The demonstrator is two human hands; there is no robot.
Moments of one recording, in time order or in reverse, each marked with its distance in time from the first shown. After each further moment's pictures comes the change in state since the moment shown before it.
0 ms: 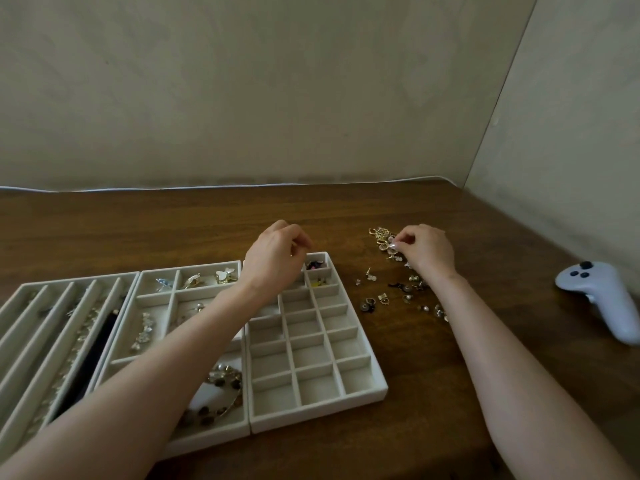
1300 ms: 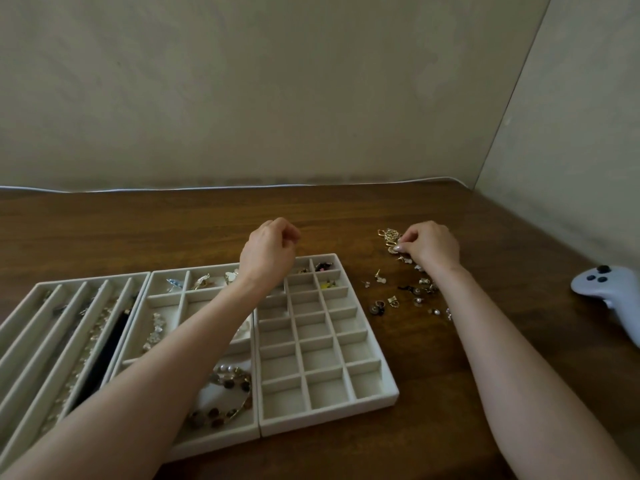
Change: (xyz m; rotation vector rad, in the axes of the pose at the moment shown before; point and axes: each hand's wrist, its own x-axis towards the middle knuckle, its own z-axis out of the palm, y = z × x) left_hand 0.007 -0.014 -0.007 -0.099 0.025 -0.207; right_hand 0.006 -0.020 -0.006 -0.066 -0.096 0.074
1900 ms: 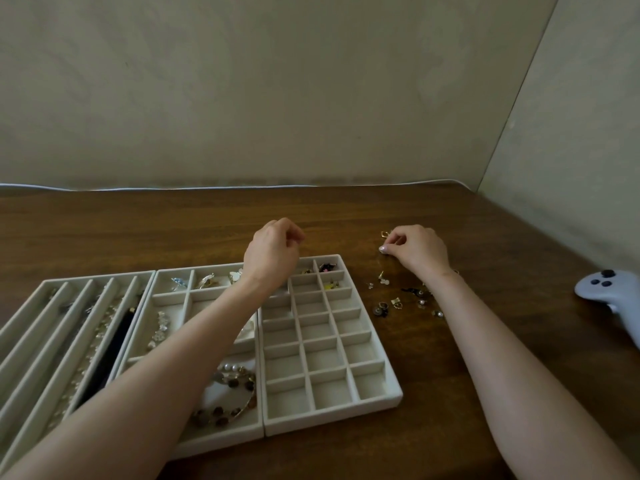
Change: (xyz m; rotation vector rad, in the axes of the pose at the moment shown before) left_hand 0.000 0.000 -0.001 -0.009 0.008 -0.006; right_hand -0.002 -0.013 0.010 0.031 -0.090 -0.099
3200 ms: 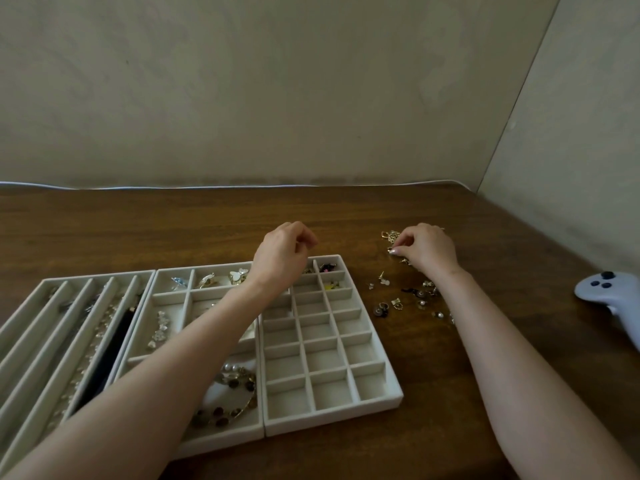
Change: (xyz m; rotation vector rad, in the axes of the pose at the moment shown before) left_hand -0.002 0.002 0.006 -0.006 -0.048 0.133; right_hand 0.007 0.016 -0.002 -0.103 0.049 -0.018
